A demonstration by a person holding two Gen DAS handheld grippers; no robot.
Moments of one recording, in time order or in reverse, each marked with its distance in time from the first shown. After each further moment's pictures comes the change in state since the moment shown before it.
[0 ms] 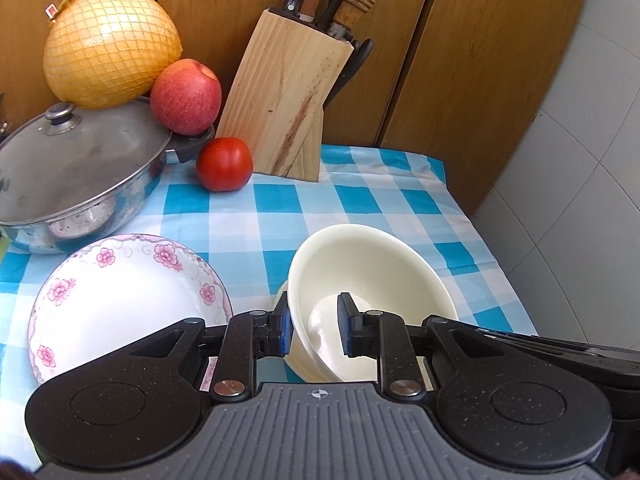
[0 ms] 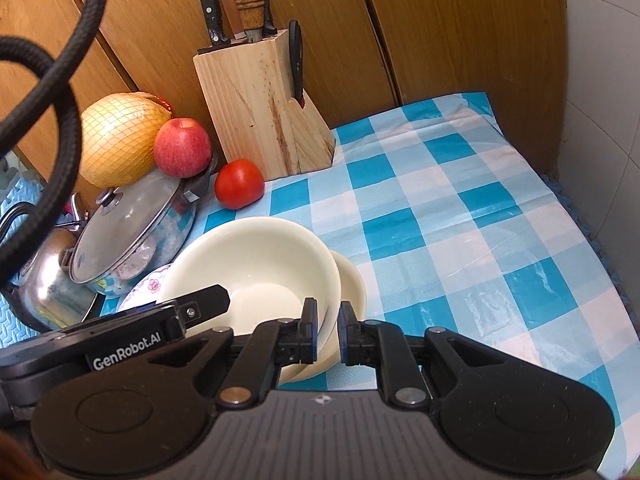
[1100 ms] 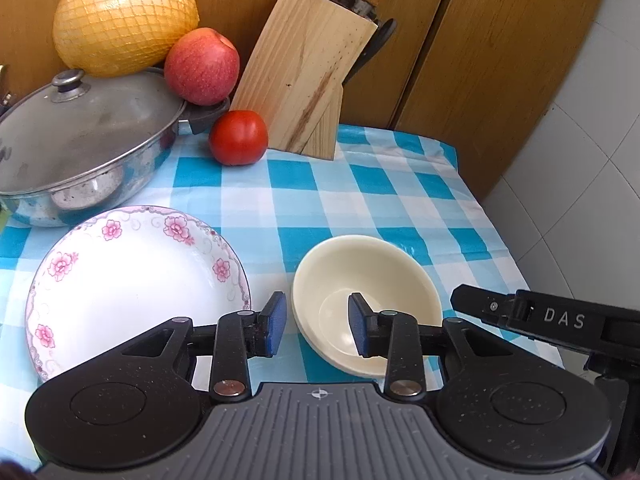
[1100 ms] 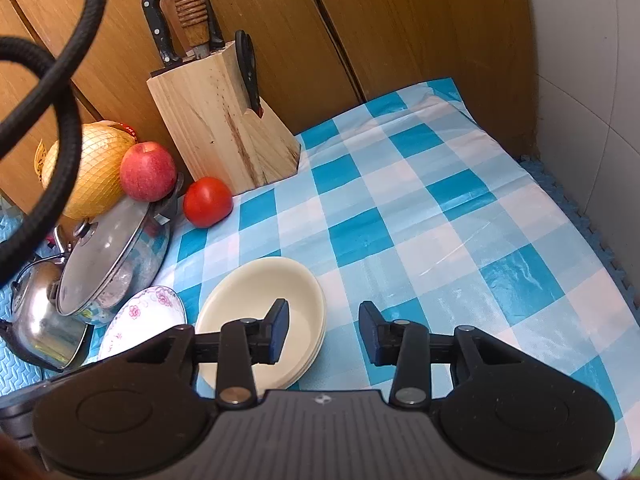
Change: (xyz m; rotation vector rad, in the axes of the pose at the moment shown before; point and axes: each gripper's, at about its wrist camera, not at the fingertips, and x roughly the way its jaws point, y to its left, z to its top) left arm 0.009 0.018 -0.007 -0.033 0.058 -0.006; right arm 0.009 -0.027 0.004 0.103 -0.013 -0.020
